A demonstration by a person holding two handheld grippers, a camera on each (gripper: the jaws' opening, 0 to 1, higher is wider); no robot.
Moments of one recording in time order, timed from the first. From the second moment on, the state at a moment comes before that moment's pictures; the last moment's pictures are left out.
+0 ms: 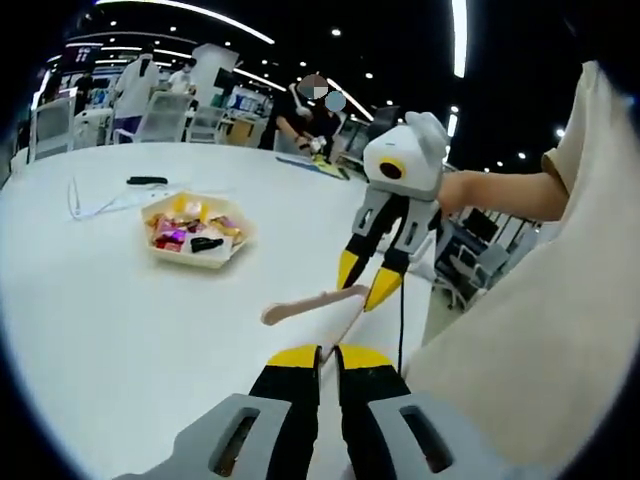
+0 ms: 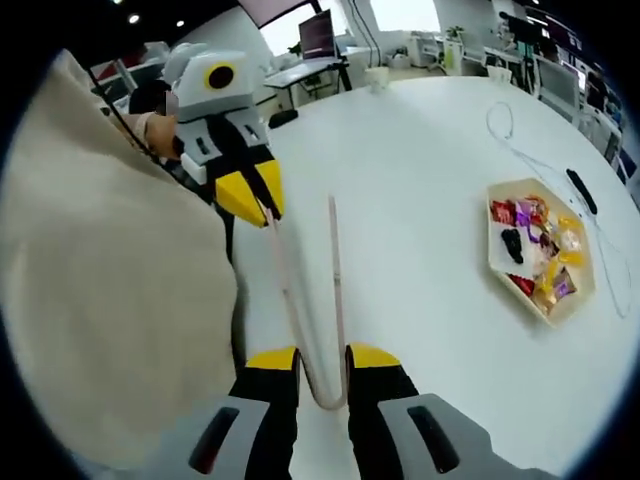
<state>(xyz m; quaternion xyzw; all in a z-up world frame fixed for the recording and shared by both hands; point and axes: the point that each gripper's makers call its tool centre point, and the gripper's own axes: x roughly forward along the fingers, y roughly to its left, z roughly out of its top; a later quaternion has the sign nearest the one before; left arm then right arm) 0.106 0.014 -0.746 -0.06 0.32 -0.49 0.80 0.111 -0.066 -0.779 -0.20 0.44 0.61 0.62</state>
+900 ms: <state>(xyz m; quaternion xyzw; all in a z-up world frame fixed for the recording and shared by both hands) 0.126 0.013 -0.777 -0.07 0.35 -0.47 0.81 0.135 -0.068 -0.805 -0.23 0.46 0.60 0.61</state>
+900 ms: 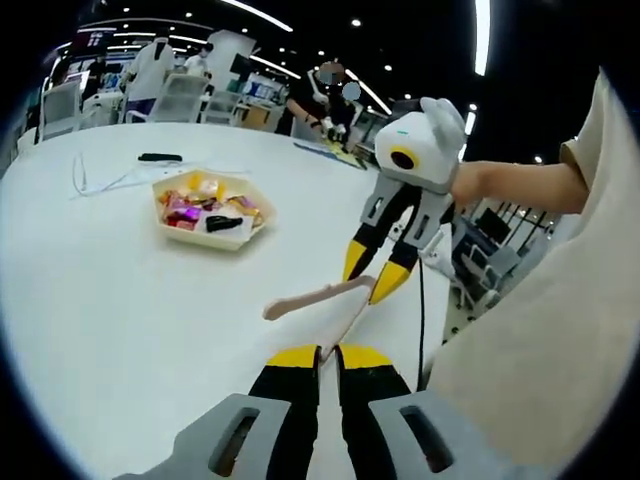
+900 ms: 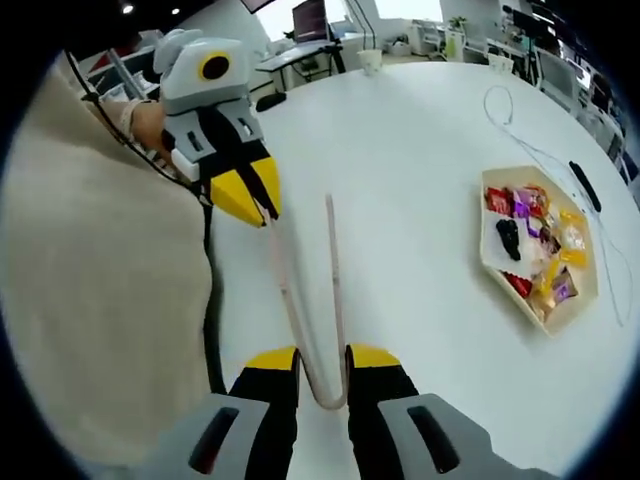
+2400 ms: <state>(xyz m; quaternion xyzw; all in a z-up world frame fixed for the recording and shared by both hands) 0.161 0.017 -0.820 -0.09 0.40 -0.43 0.80 0.168 -0.068 -0.840 -0.25 0.49 0.58 0.60</state>
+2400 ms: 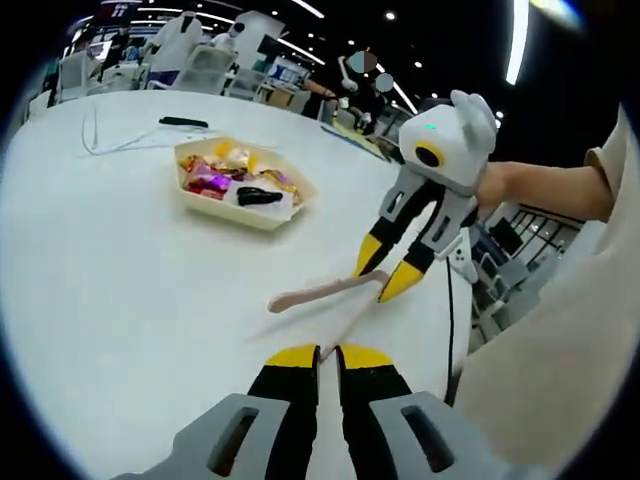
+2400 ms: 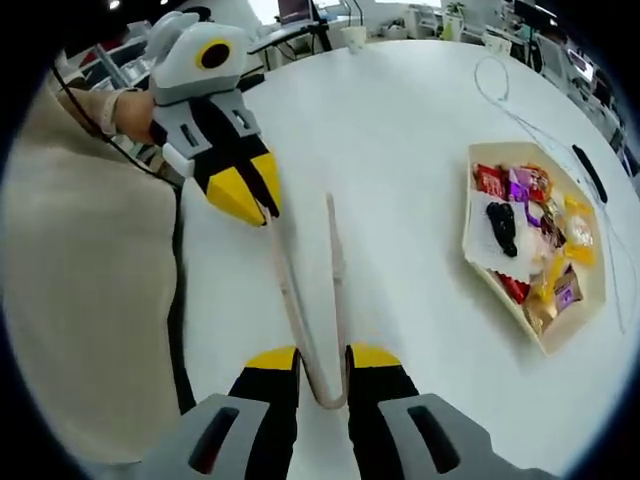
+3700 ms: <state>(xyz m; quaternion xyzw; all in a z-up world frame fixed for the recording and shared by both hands) 0.174 0.009 -0.843 -0.08 0.42 -0.42 0.80 0.185 -0.077 -0.860 -0.31 0.49 0.54 0.61</state>
